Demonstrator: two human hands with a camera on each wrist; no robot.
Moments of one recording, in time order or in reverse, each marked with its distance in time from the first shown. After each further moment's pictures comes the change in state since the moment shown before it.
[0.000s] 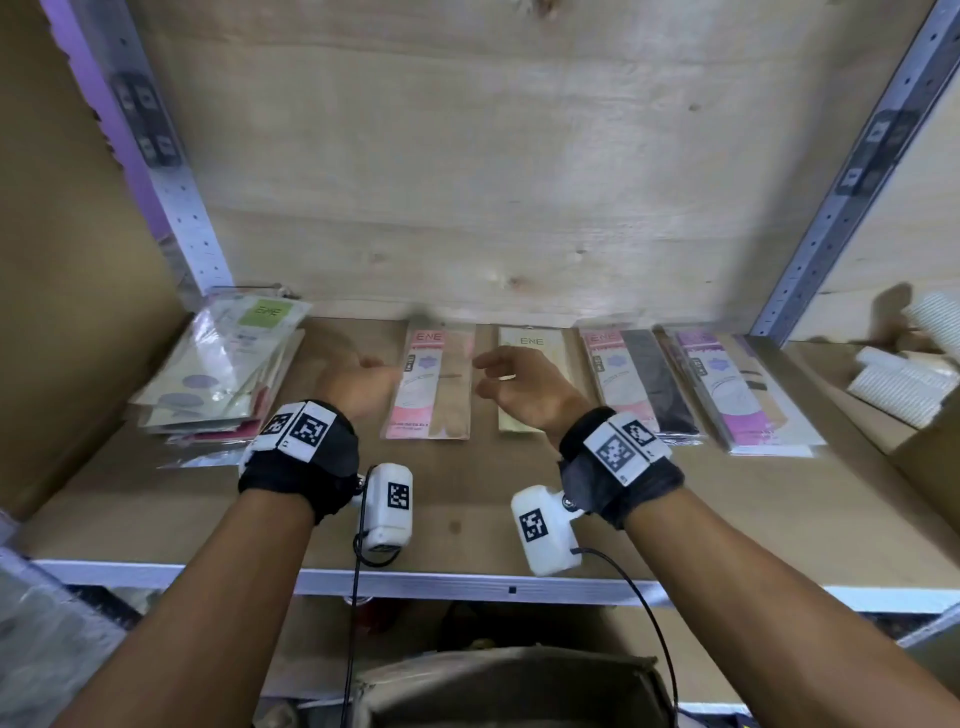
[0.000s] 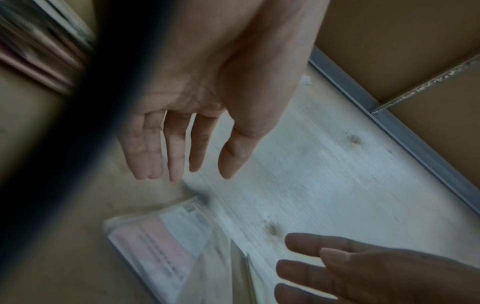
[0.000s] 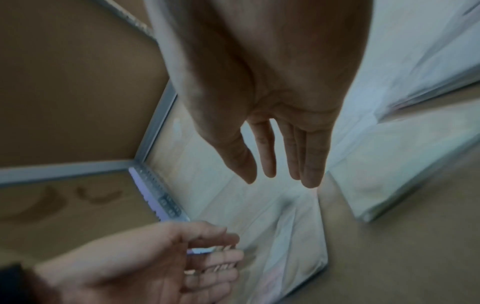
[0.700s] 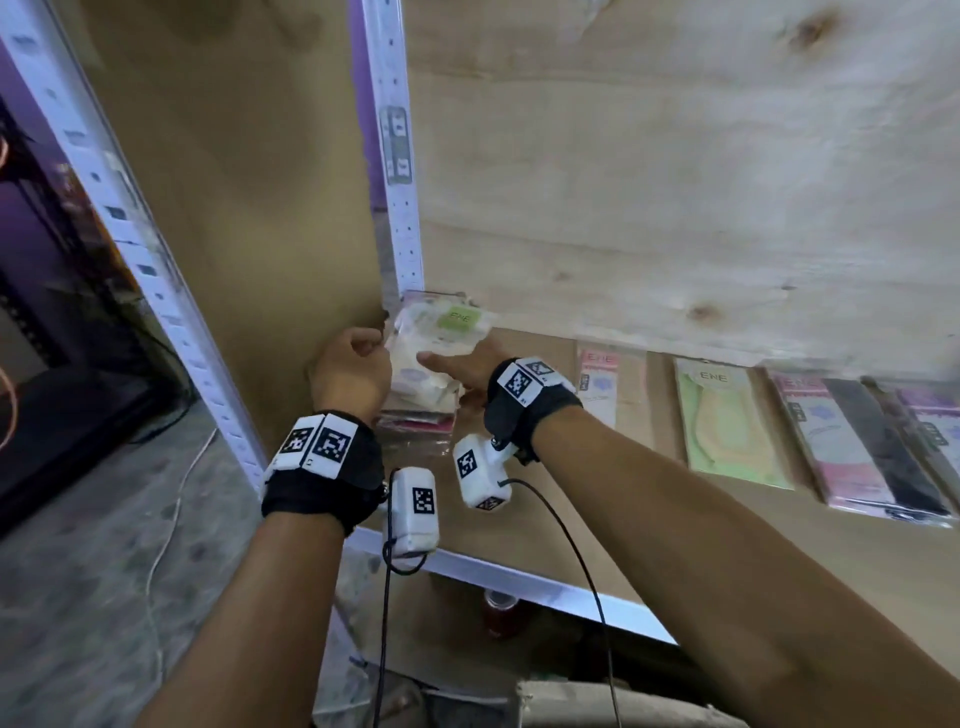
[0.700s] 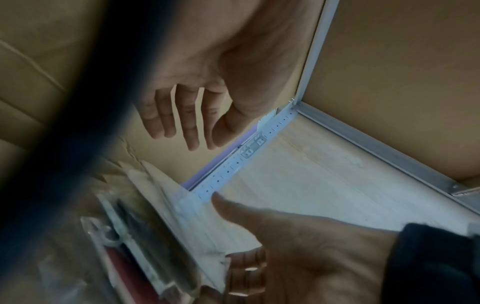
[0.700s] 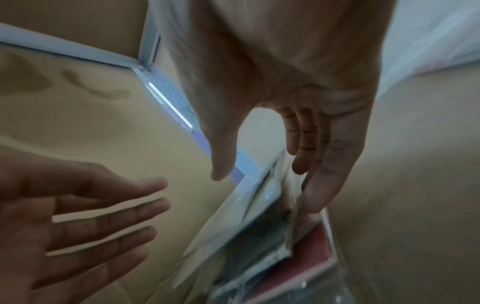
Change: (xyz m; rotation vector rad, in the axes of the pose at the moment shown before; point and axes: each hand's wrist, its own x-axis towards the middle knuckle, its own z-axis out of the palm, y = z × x) left_hand -0.014 -0.052 -0.185 -0.022 0.454 0.007; right_hand 0.089 -0.145 0.203 0.040 -0.269 0.028
